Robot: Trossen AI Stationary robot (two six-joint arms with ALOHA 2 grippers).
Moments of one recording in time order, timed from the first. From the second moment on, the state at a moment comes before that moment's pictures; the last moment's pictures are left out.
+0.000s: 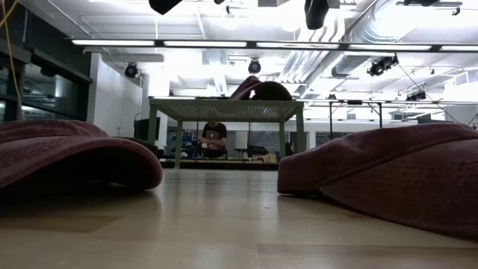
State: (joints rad) left arm -0.54 1.62 1.17 0.22 -1.39 1.17; right arm 0.16 1.25 0.73 0.65 0.14 0.38
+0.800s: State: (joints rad) left arm -0.50 1.62 1.17 0.24 -1.37 1.38; right arm 0.14 1.25 0.73 0.66 0.12 0.37
